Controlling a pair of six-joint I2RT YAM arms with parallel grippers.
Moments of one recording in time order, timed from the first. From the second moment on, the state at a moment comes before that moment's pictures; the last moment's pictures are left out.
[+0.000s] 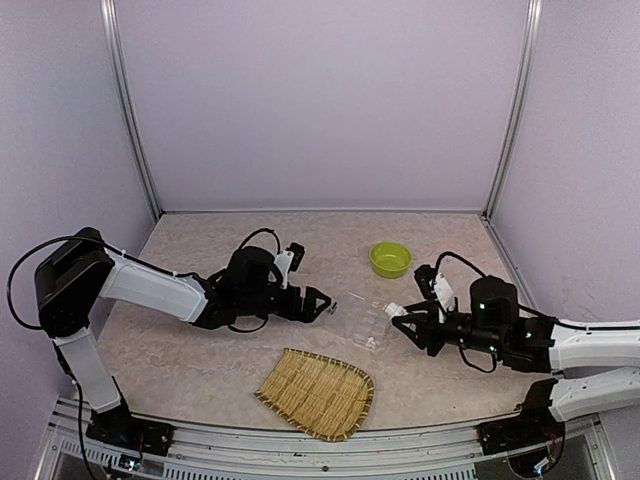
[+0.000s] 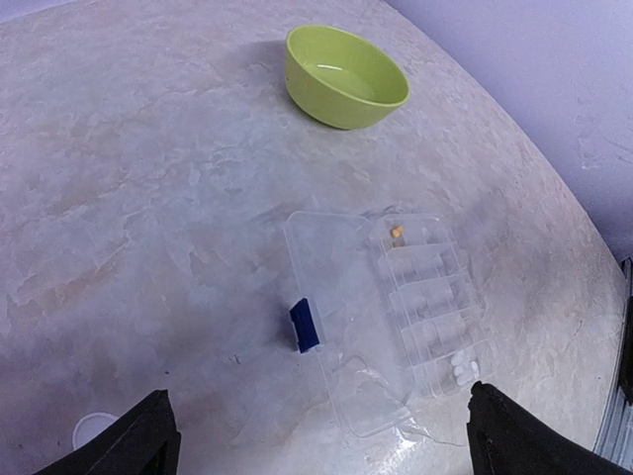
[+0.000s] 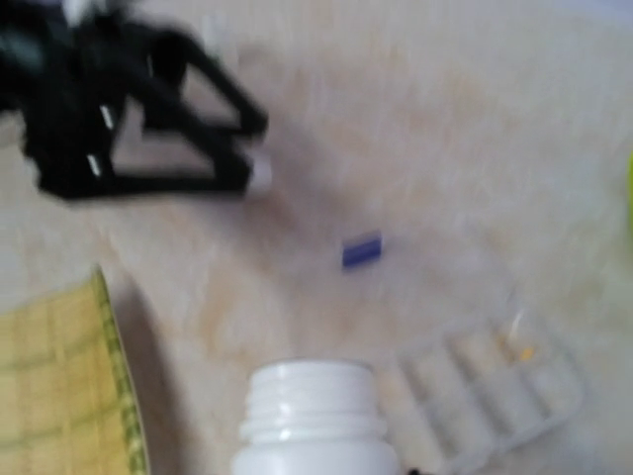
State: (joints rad) left arm -0.84 1.78 0.87 0.39 0.09 -0.39; right arm 0.88 0.99 0.38 0.22 0.00 0.14
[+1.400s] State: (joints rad) left arm -0.74 1.91 1.01 0.06 -0.10 -0.34; right arm 0.88 0.60 0.13 0.70 0.00 0.00
